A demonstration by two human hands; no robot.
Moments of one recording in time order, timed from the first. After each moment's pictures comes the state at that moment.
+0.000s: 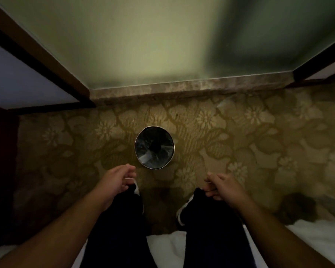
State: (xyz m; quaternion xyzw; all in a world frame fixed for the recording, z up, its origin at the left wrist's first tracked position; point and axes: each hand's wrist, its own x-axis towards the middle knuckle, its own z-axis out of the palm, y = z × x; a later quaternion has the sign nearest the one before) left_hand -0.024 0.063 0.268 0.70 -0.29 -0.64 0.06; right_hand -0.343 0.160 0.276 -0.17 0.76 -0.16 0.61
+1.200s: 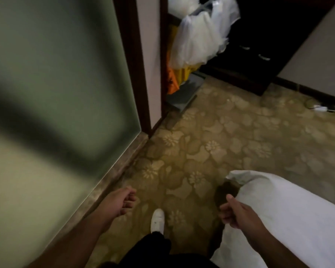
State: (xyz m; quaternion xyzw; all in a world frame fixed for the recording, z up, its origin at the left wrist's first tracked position) left_hand -0.572 -0.020 0.481 0.47 -0.55 -0.67 -0.15; right_hand -0.675 0.333 0.515 0.18 0.80 -0.46 0.34
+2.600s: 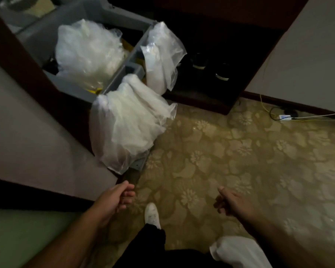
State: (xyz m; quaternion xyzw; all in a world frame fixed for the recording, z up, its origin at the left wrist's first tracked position) left_hand -1.211 -0.047 0.486 0.39 -0.60 -0.66 -0.24; right_hand -1.236 0.312 0.522 0.21 0.80 -0.48 0.29
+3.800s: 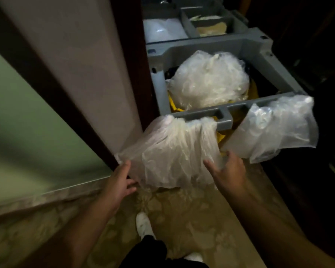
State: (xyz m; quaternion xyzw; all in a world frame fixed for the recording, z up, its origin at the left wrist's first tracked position) left_hand -1.293 0.040 0.545 0.61 -0.39 -0.65 0.24; right_hand -1.568 0.144 0.543 -0.30 0.89 -0.29 0.20
